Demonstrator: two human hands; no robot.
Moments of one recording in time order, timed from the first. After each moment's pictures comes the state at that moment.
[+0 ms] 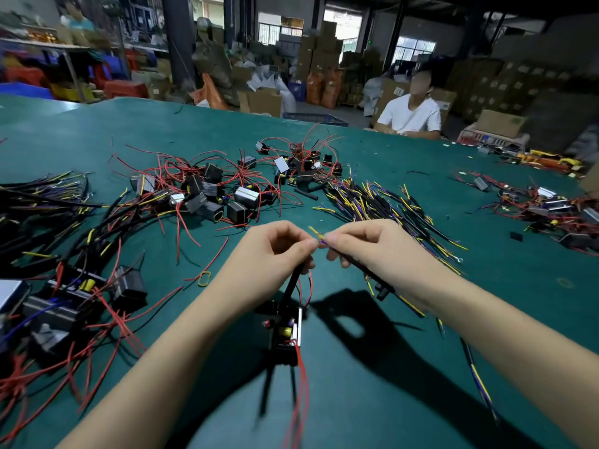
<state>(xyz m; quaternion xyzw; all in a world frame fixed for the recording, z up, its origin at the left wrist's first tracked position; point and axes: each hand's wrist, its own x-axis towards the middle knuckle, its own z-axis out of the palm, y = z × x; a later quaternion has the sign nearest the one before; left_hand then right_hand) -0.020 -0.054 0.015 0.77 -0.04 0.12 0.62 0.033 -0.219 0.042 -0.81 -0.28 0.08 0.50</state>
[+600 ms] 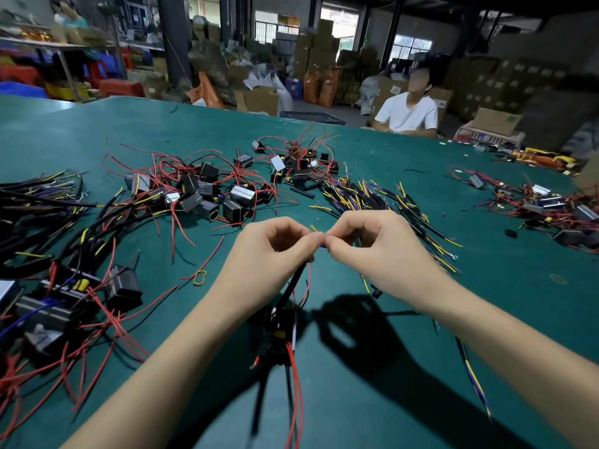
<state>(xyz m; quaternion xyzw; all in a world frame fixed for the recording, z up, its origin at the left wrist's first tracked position) -0.025 -0.063 0.020 0.76 -0.02 0.18 0.62 0.023 -0.218 0.046 -0.83 -0.34 -0.06 0.44</state>
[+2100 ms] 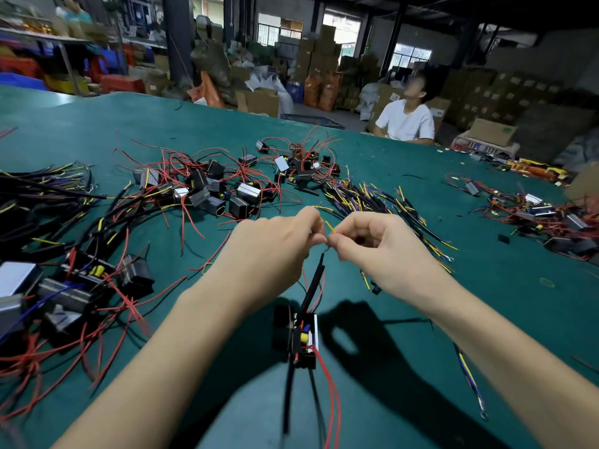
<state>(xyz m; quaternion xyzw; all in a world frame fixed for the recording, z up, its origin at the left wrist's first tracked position) -0.032 -0.050 0.027 0.96 -0.10 0.23 0.12 0.005 -0.215 0.050 -0.82 -0.31 0.00 0.48</state>
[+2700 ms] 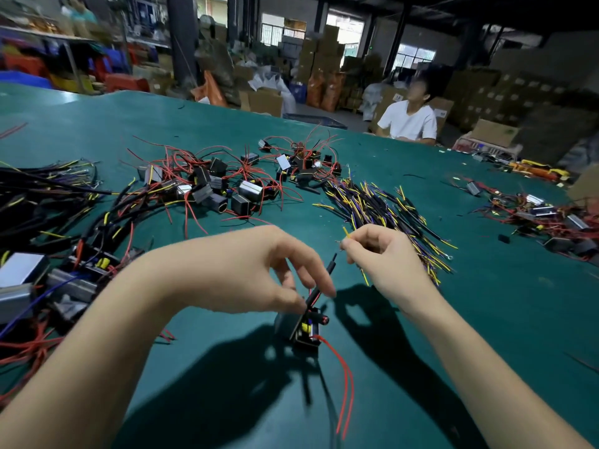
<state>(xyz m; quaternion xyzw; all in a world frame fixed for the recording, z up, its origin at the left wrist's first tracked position) -0.072 -0.032 0.060 0.89 -0.21 -0.09 0.39 0.018 -0.223 0.015 -0.81 -0.20 -0.04 0.55</state>
